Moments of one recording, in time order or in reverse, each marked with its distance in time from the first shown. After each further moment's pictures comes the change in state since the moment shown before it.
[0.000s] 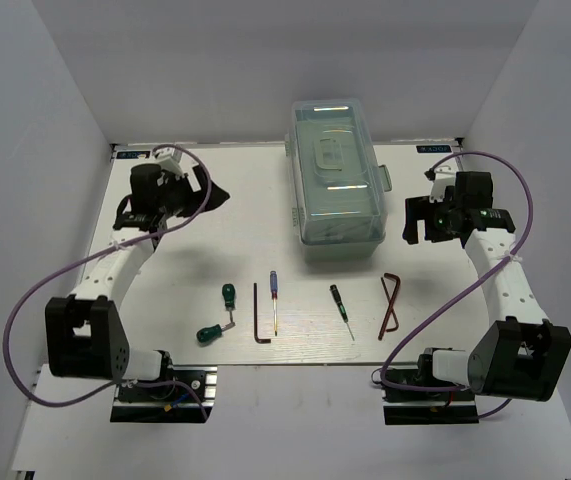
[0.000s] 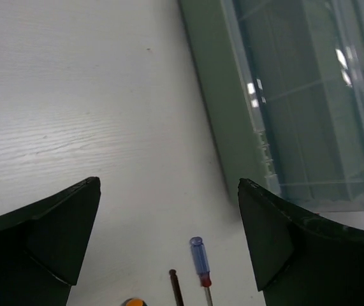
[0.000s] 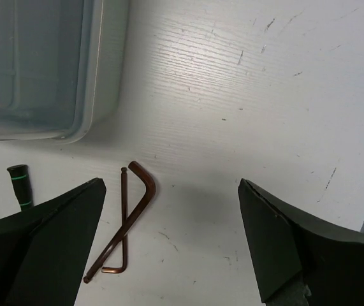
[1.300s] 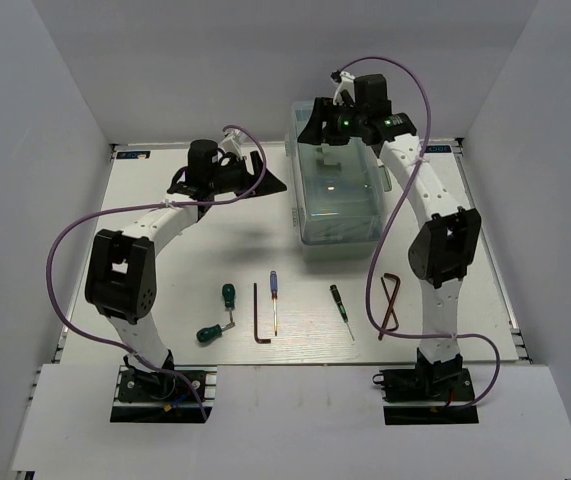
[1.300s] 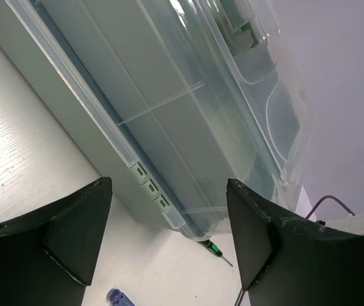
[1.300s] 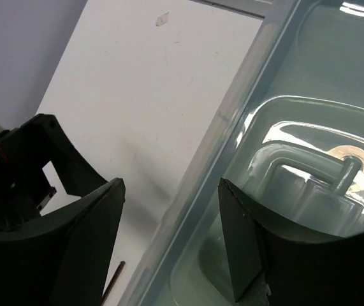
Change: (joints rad) left arm -0.228 0.439 0.330 0.197 0.336 -0.130; right arm 0.396 0.863 1.128 0.116 -0.287 0.486
